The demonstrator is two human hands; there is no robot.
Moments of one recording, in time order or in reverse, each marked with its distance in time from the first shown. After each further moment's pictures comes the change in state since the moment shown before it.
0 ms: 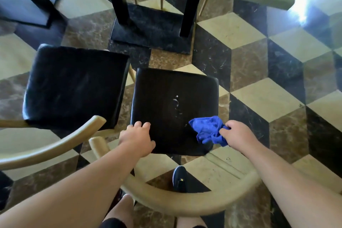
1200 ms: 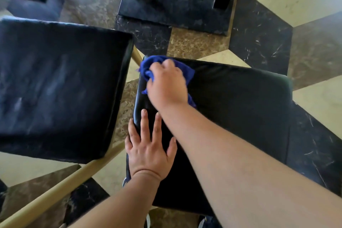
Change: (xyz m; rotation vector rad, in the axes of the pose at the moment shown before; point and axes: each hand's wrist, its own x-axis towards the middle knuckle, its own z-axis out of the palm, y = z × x) left_hand 0.202 0.002 0.124 -0.218 0.414 -0.173; right_hand 0.221 -0.273 0.209 0.008 0.369 -0.747
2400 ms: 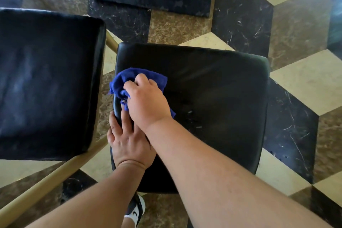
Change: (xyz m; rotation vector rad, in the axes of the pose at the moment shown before) left_hand 0.001 0.000 -0.003 -0.034 -0.035 -0.021; right_hand -0.065 0.006 0.003 0.065 -0.104 -0.114
